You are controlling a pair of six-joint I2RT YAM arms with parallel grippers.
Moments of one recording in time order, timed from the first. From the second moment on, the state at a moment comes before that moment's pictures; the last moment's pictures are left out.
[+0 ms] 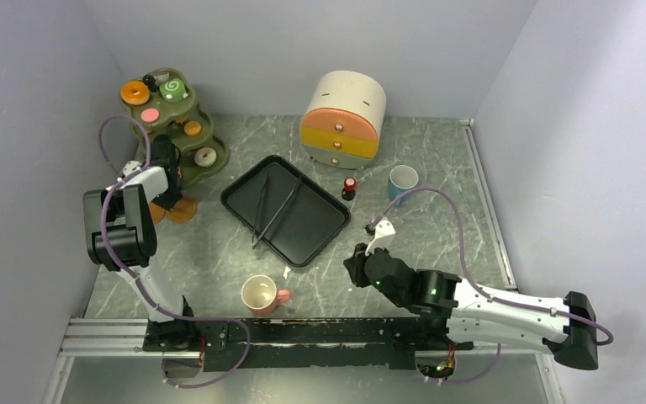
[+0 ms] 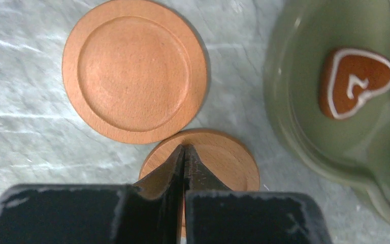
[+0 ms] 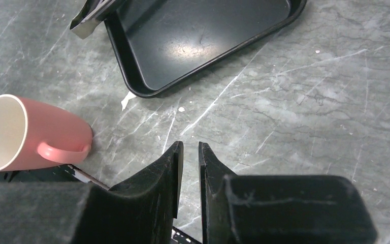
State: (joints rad) left arm 0.15 1.82 1.10 -0.46 -0.49 -0.99; right arm 1.23 0.75 0.47 -0.31 0.56 0.67
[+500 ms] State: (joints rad) left arm 0.20 1.85 1.14 -0.49 -0.50 -0.93; right arm 1.23 0.73 0.47 -0.33 0.57 0.67
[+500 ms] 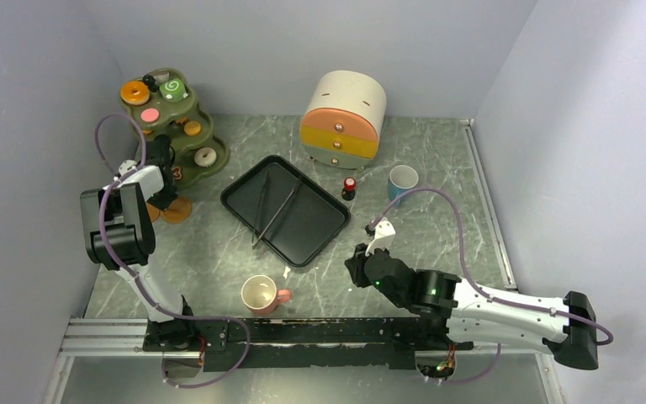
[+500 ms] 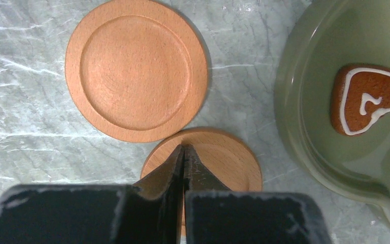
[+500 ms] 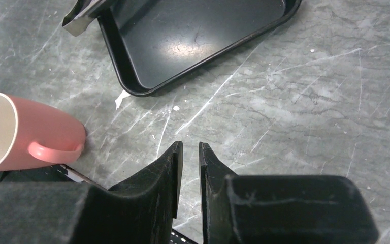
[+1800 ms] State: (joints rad) left arm 0.07 1.75 0.95 -0.23 -0.11 -0.96; right arm 1.23 0.80 0.48 -0.28 0.55 0.65
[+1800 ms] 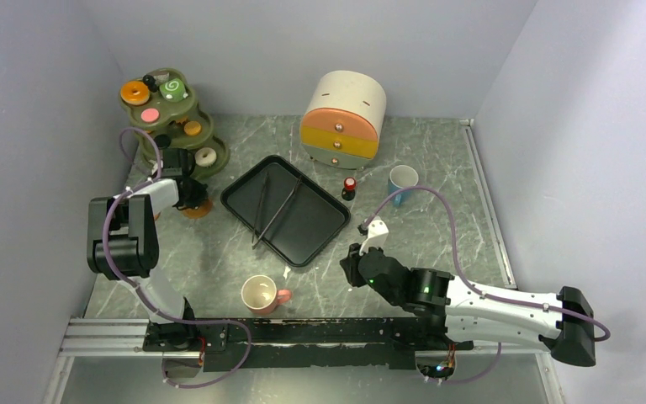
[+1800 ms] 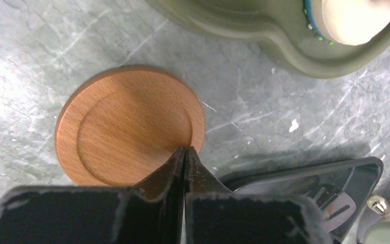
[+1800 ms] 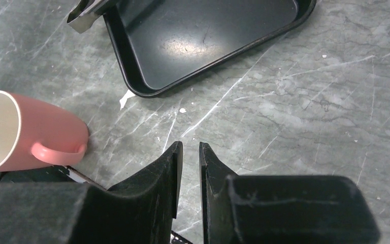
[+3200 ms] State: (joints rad) left arm 0.03 1.40 1.02 -0.59 -0.01 -0.51; right arm 1.23 0.91 0.49 -0.13 0.38 0.52
